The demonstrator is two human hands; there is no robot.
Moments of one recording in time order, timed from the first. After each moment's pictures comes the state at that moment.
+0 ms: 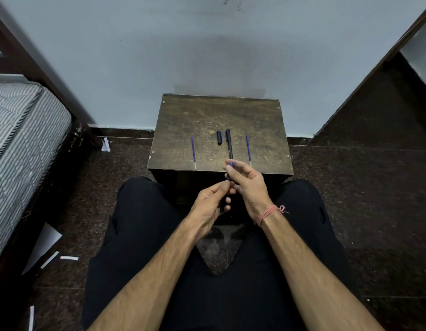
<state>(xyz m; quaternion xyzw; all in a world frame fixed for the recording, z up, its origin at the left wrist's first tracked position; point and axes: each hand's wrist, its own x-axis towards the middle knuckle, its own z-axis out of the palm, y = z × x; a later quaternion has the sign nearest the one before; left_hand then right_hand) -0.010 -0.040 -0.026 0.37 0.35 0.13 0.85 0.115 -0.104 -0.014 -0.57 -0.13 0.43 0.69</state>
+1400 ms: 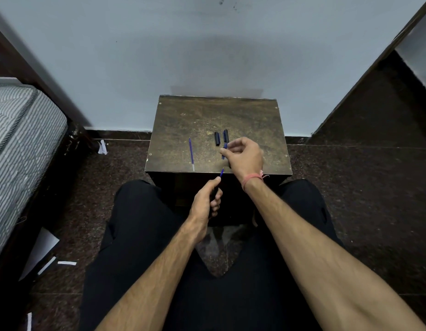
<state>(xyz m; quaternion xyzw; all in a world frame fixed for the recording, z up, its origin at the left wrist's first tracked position) -0.013 -0.027 -0.031 0.46 0.44 0.09 0.76 0.149 -0.039 0.005 -0.83 -0.19 0.16 0.51</state>
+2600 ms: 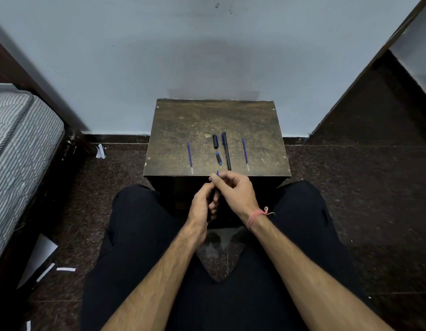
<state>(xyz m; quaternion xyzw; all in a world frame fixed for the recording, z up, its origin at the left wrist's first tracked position) -0.011 -0.030 -0.018 0.44 0.46 0.11 0.76 0.095 -0.088 -0.013 -0.72 -0.24 0.34 0.56</state>
